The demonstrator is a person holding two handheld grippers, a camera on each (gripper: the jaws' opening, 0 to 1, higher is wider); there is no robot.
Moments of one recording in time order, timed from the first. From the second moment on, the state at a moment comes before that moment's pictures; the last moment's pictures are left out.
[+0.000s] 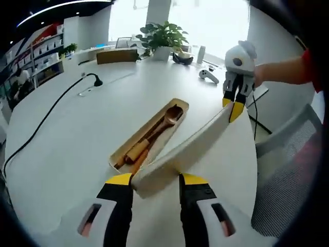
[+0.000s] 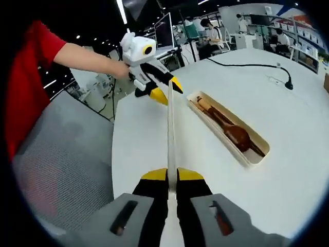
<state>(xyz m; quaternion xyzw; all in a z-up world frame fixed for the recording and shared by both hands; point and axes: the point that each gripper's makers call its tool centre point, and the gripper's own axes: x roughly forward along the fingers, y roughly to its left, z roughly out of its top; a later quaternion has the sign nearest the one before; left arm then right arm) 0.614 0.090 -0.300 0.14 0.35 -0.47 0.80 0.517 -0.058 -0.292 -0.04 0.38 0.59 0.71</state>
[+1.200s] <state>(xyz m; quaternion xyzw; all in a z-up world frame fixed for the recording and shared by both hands) 0.665 0.037 -0.324 0.35 0.24 -0.51 0.75 0.528 -0.039 -0.312 0.46 0.49 0.39 0.62</state>
